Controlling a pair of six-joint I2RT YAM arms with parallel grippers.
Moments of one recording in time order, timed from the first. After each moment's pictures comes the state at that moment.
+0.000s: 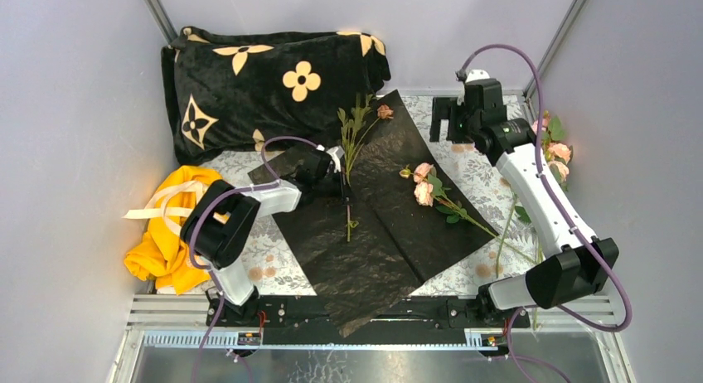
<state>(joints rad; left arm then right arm) -0.50 1.71 0.86 0.08 0.43 -0.63 0.29 1.42 1.50 -0.69 0.04 0.20</state>
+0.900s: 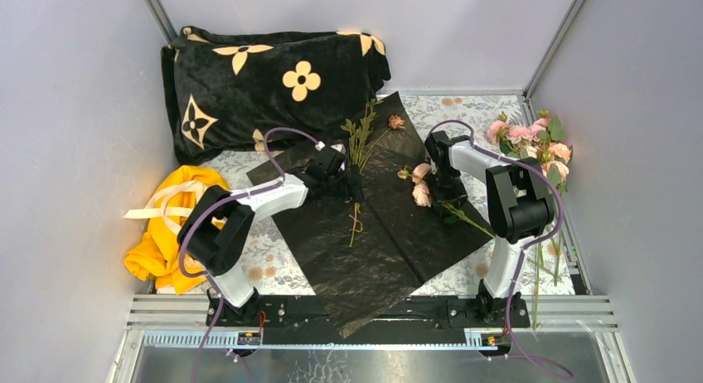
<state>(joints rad) -0.59 1.71 0.99 -0.21 0.10 -0.68 0.29 1.90 1.24 -0.92 0.14 0.09</state>
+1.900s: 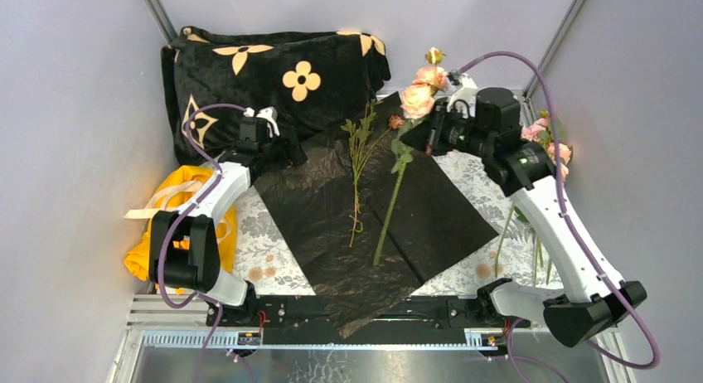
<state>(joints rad) -0.14 1.49 1.02 -0.25 0.18 -0.37 0.39 1.23 1.45 -0.67 -0.39 0.43</state>
